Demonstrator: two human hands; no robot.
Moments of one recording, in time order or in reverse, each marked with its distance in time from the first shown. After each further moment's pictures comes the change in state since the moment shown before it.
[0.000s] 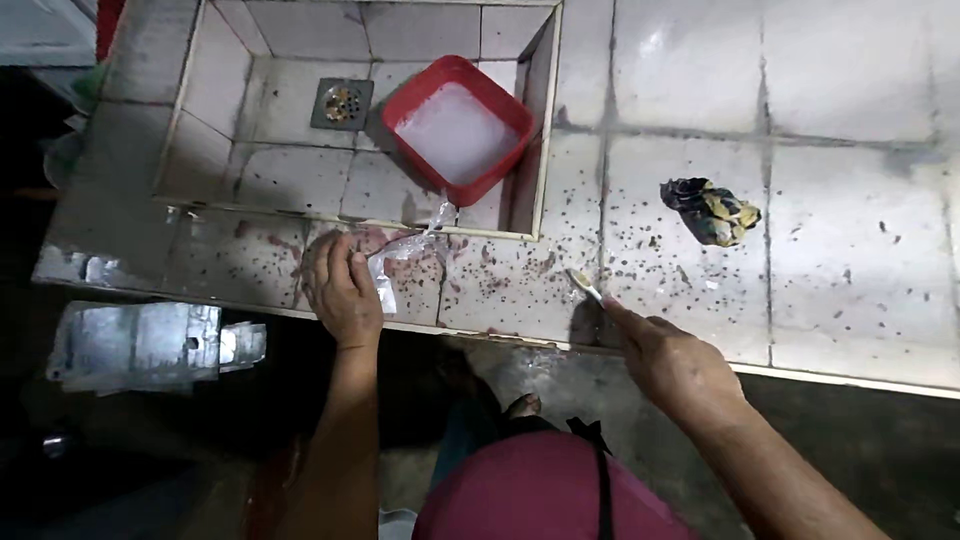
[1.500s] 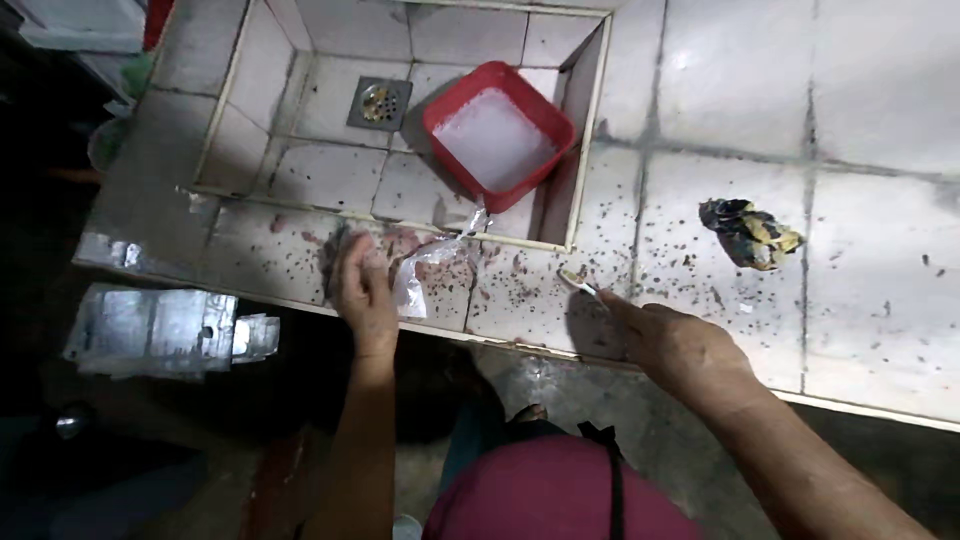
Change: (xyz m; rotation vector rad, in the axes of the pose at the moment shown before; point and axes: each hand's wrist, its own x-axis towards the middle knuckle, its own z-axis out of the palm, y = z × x) left_hand 0.001 -0.012 -0.008 -0.515 0.062 0.037; right_hand 0.031 -0.030 -0.025 -0.077 -0.131 -0.057
